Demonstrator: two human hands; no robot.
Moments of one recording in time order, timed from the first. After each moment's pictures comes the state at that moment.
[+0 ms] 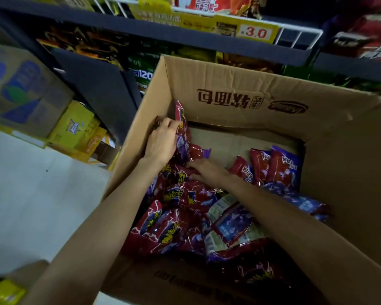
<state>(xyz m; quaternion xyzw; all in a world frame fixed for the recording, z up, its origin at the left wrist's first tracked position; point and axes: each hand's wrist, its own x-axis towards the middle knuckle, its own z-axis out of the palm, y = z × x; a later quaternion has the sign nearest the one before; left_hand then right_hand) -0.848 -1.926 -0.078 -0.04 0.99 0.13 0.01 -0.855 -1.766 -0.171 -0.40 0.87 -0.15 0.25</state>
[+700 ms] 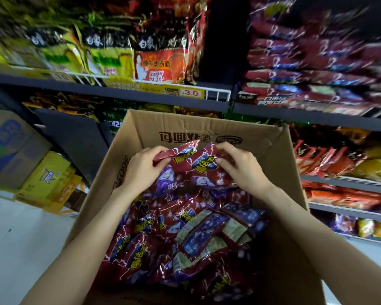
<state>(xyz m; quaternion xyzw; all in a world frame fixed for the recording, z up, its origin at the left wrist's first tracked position) -0.828 -1.876 -0.006 0.06 0.96 0.27 -0.10 -0.837 -1.611 0.018 -0.22 0.91 -0.36 -0.03</state>
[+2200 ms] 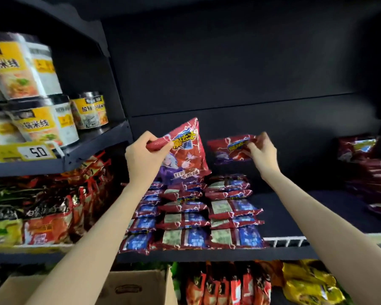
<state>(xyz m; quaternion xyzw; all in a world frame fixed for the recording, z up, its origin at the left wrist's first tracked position) -1.033 -1.508 0.260 0.14 0.79 0.39 -0.45 -1.071 -1.225 0.213 0.02 0.71 -0.64 -0.28</state>
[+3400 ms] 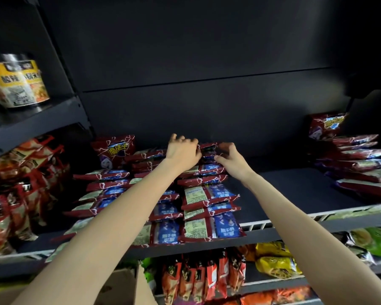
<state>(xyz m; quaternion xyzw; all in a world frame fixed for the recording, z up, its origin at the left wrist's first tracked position) -1.150 -1.373 0.178 0.25 0.93 -0.10 -0.23 -1.085 -1.215 0.145 0.02 0.81 -0.58 -0.10</state>
